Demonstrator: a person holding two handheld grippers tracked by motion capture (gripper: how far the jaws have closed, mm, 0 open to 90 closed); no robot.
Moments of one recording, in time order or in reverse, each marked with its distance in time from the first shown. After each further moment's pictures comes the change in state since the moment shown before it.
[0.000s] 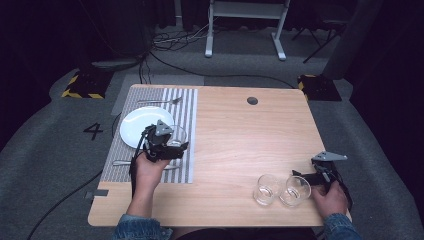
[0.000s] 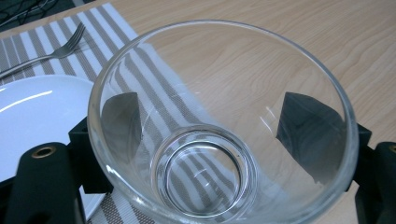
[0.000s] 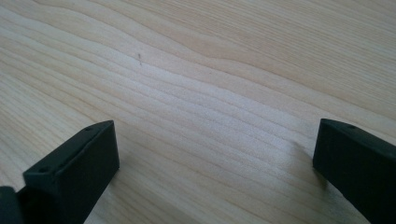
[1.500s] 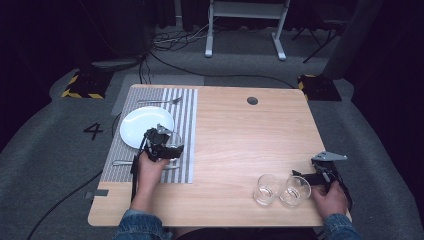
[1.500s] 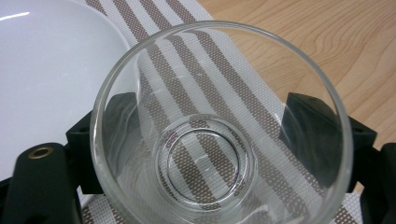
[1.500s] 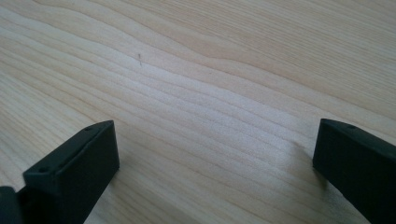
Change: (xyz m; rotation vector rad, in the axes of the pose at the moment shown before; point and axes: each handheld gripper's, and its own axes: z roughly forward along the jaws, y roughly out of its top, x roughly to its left) left arm 0.025 -0.027 0.049 0.129 0.031 -0.090; right arm 0.000 0.000 0.000 0.000 0.000 0.000
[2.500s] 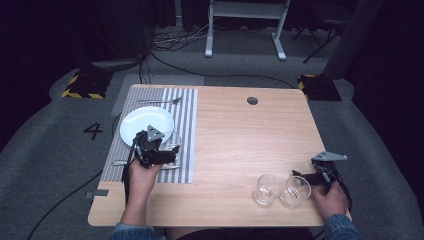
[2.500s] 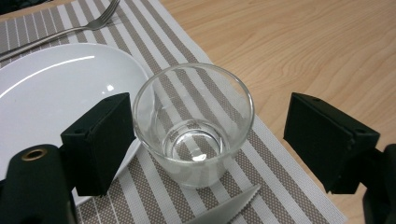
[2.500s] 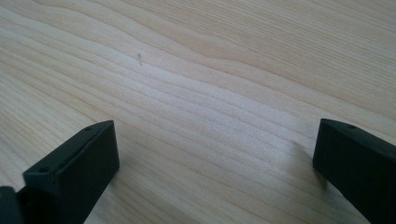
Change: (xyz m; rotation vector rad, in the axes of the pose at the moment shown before) left arm -0.019 -0.005 -0.063 -0.124 0.047 0.041; right arm 0.000 0.000 0.000 0.000 0.000 0.000
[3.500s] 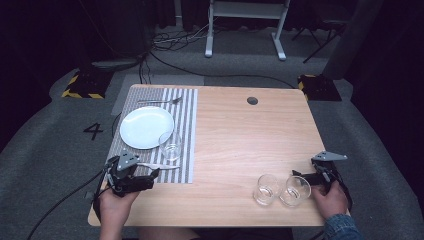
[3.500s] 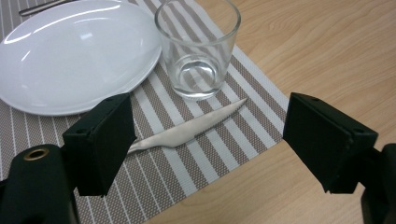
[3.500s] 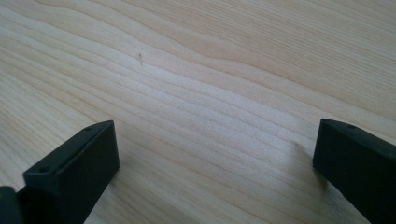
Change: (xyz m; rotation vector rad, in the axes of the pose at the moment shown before) left arm 0.003 -0.060 -0.071 0.004 -0.002 -0.032; right arm 0.000 0.000 0.000 0.000 0.004 -0.004
